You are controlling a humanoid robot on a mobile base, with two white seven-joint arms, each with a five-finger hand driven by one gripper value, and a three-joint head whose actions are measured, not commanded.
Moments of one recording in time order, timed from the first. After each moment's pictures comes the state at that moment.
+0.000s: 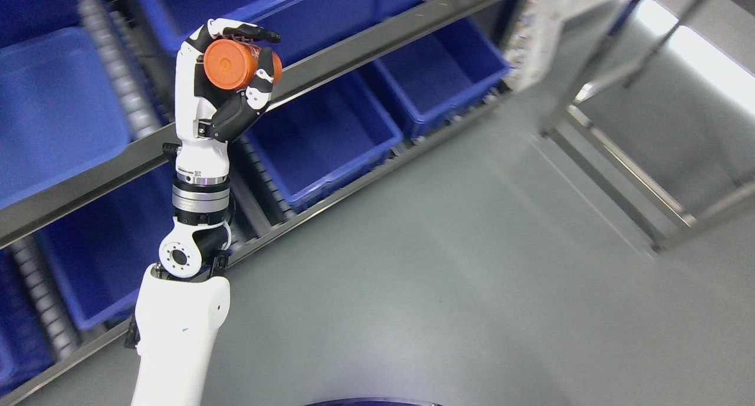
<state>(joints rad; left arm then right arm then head) -0.26 0.00 -0.06 -1.63 0.23 -0.62 -0.19 0.00 0.00 0.00 0.00 0.00 0.04 0.02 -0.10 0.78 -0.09</state>
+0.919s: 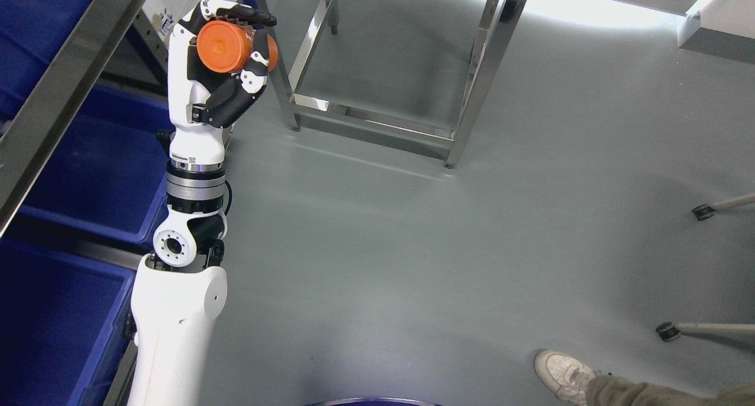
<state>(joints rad) -0.30 0.00 -0.06 -1.64 0.23 -0.57 -0.19 0.00 0.00 0.00 0.00 0.00 0.04 0.03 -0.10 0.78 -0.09</state>
